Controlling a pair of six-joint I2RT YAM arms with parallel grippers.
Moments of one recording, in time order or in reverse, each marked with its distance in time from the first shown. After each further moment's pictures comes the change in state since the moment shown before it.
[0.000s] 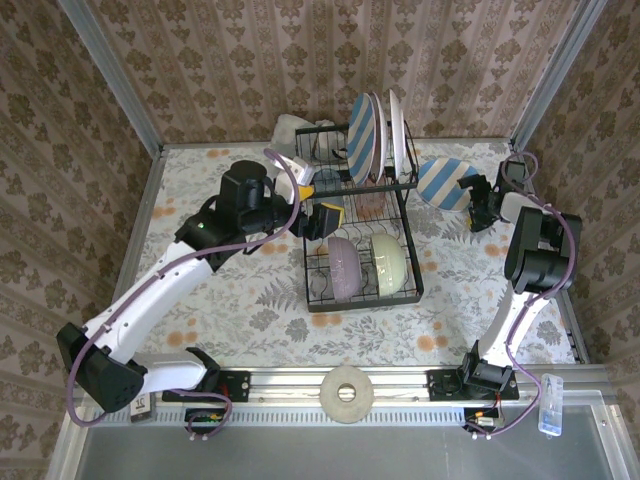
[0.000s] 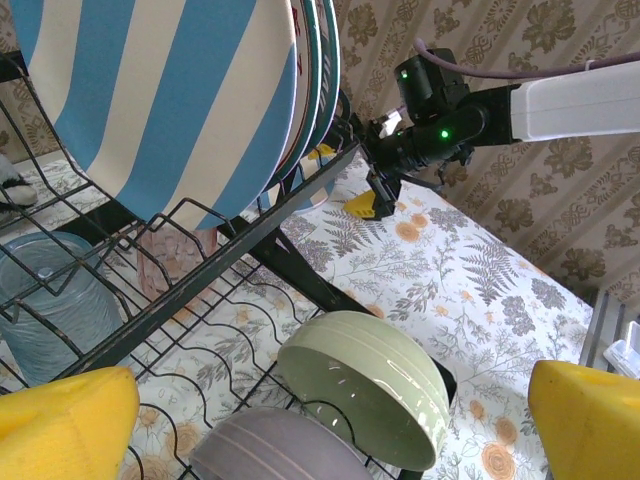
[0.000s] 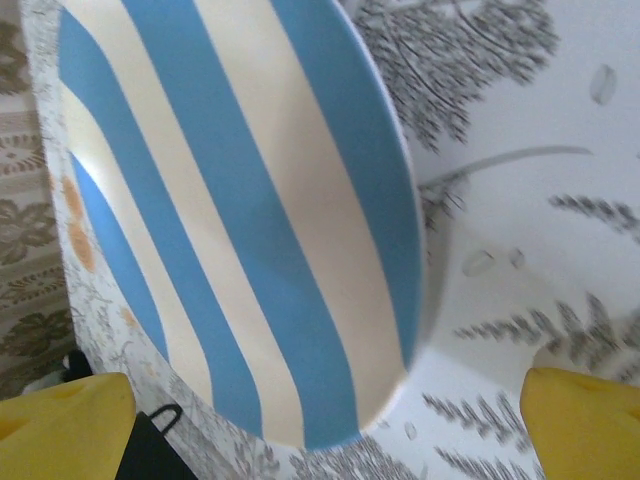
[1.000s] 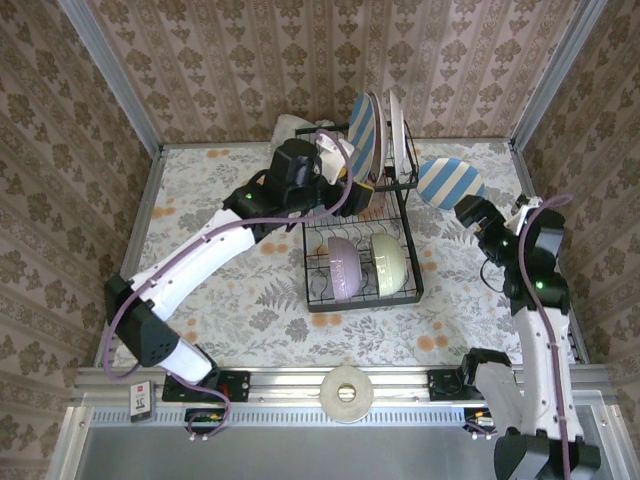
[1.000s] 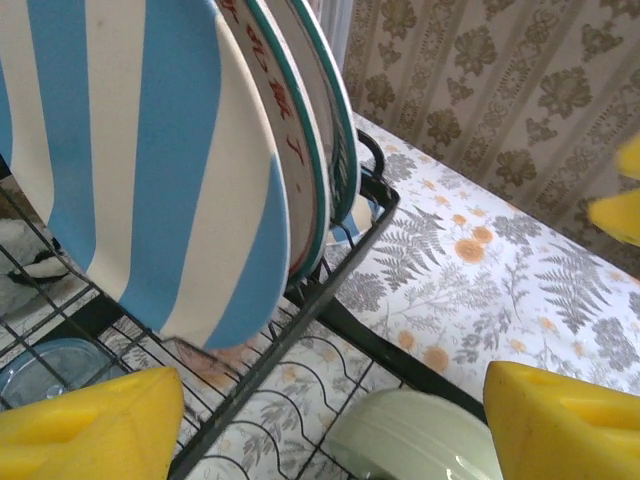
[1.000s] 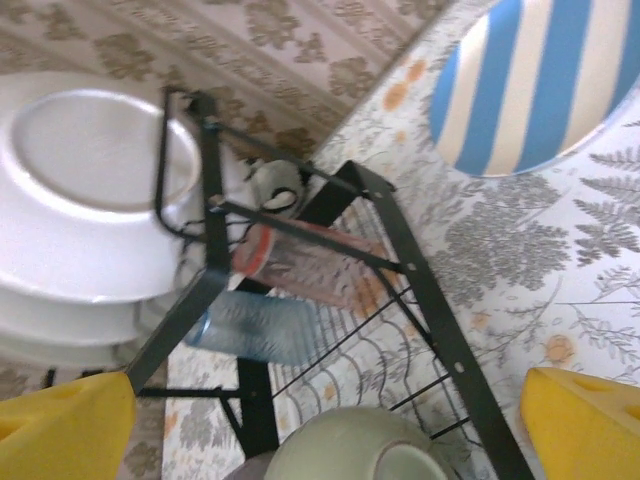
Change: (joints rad) left arm -0.112 0.319 0.300 -0.016 -0.211 0.107; right arm 0.081 -1.211 -0.460 -0.200 -0.082 -0.273
